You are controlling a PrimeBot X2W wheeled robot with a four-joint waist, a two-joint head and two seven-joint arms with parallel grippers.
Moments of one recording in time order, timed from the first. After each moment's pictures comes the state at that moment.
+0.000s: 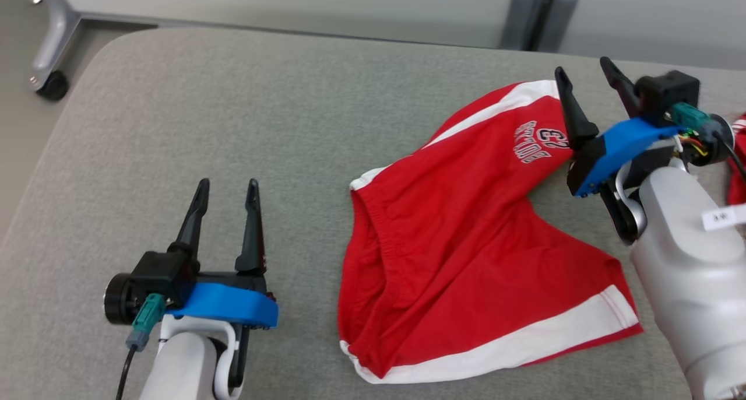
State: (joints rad) left arm -0.25 0.05 -0.15 0.28 -0.21 -0.05 -0.26; right arm -0.90 -0.20 0.22 0.98 0.20 0.13 -0.26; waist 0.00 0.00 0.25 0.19
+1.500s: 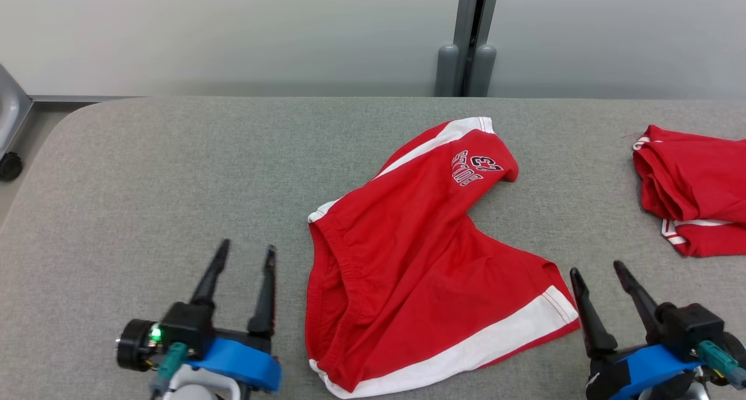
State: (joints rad) left arm -0.11 0.08 -0.14 0.30 -0.11 -0.12 -0.26; right arm -0.01 -0.14 0.02 0.13 0.16 0.13 -0.13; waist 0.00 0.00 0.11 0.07
